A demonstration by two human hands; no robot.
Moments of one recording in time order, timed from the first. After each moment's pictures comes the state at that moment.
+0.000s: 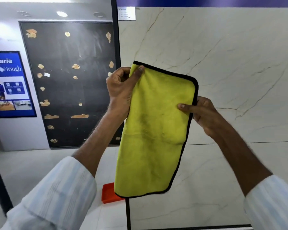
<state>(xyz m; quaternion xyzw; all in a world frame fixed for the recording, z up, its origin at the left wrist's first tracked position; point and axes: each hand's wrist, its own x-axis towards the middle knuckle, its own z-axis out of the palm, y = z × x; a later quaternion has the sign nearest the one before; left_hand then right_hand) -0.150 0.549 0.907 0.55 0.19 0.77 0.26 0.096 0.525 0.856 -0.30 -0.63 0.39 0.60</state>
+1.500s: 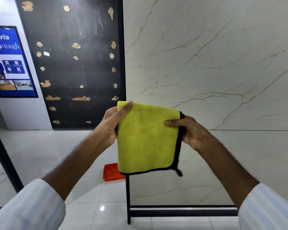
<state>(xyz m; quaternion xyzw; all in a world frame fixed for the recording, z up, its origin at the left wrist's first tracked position) -0.198 0.516 0.785 0.48 0.38 0.59 0.52 0.050 0.518 0.768 -0.39 -0.49 0.58 0.52</state>
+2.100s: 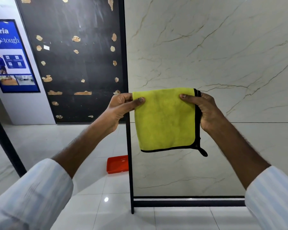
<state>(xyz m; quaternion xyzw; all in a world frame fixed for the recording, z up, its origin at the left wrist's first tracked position) -0.203 0.535 0.789 0.62 0.38 0.54 0.42 0.065 0.518 0.794 -0.39 -0.47 0.46 0.65</state>
